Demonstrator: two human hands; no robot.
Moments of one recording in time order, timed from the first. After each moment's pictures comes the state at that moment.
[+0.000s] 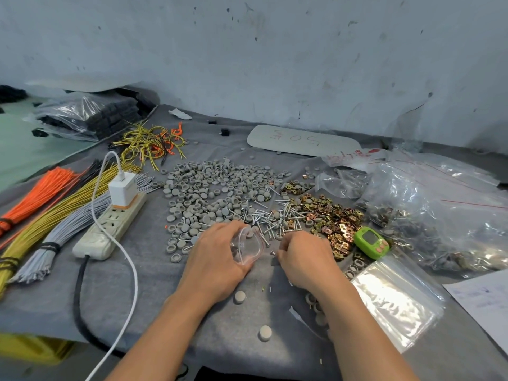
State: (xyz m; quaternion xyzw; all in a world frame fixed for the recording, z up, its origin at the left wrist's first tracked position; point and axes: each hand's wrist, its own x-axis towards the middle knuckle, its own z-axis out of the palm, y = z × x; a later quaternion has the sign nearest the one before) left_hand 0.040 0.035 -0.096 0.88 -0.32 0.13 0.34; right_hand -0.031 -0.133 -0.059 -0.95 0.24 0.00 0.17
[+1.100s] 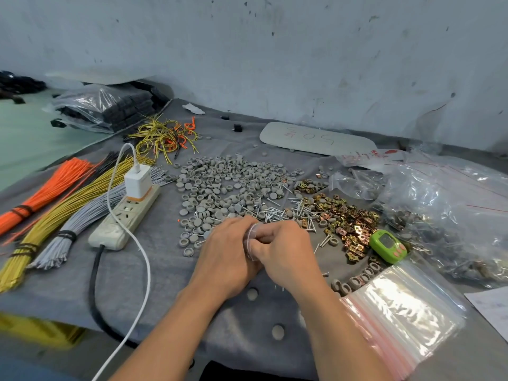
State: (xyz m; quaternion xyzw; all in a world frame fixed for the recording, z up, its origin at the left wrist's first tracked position) left_hand 0.046 0.035 -0.101 0.86 -0.33 0.12 0.36; right_hand -0.021 -0.086 -0.058 -0.89 0.11 -0.12 0.43
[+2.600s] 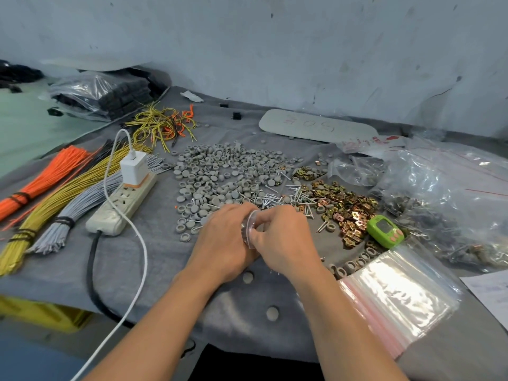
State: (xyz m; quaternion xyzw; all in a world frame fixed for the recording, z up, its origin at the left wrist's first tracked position) left_hand 0.040 0.033 -0.094 0.87 -0.35 0.12 0.33; right_hand -0.021 -0.090 -0.058 -0.92 0.13 -0.12 0.34
